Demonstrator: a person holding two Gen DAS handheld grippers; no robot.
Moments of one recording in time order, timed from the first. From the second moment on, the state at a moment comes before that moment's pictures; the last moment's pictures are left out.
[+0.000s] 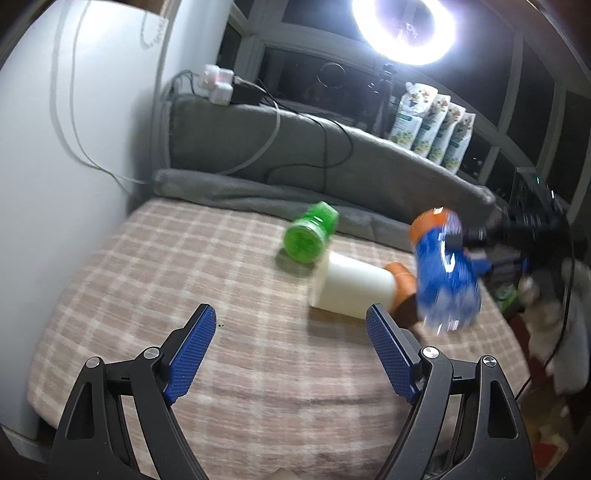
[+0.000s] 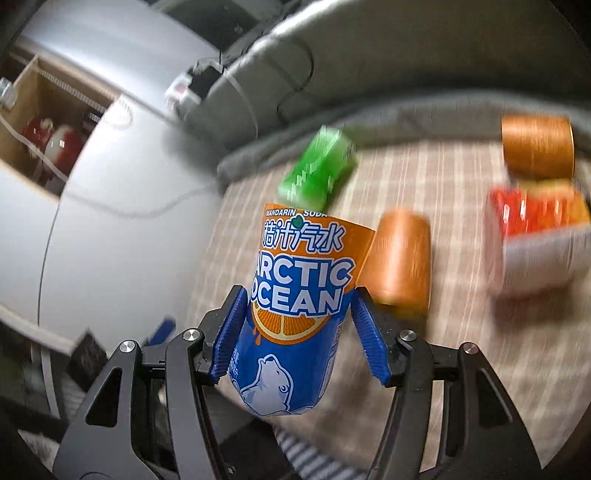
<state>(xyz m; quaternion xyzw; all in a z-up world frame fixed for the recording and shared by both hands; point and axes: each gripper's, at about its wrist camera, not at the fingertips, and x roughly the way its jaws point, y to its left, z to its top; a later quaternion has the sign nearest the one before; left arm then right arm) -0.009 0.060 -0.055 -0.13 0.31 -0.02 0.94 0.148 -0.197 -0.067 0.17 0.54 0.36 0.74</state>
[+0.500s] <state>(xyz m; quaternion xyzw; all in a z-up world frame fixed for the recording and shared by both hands) 0.006 0.042 -0.066 -0.18 0.38 -0.11 0.90 0.114 -0.178 -0.134 0.13 0.59 0.35 0.72</state>
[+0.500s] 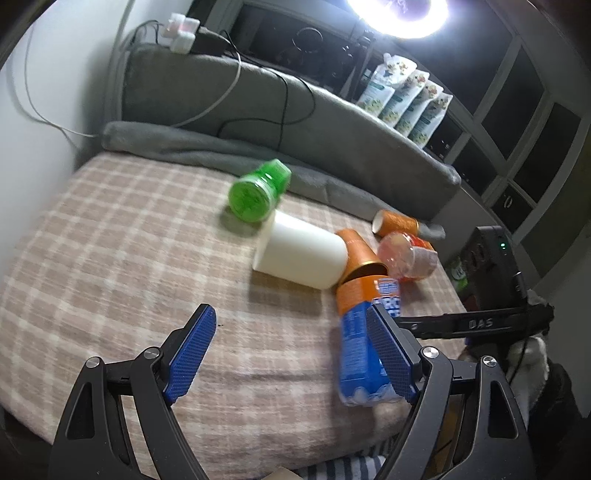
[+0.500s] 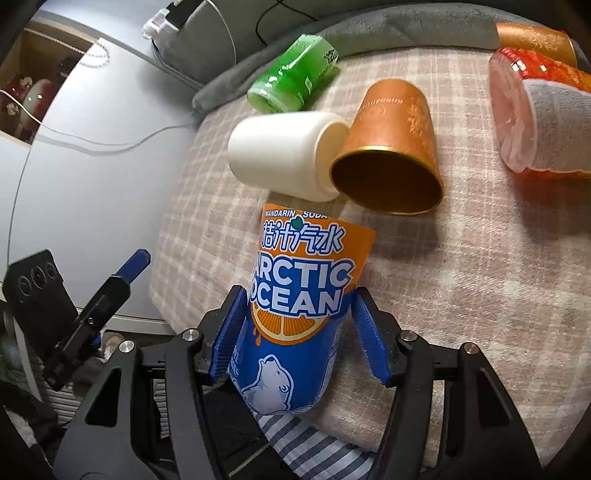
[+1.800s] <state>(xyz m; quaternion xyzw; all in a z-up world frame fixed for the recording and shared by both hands) 0.114 -0.024 -0.127 -0.24 0.55 -0.25 0.76 0.031 -0.300 -0.110 0.17 0.46 0.20 0.85</state>
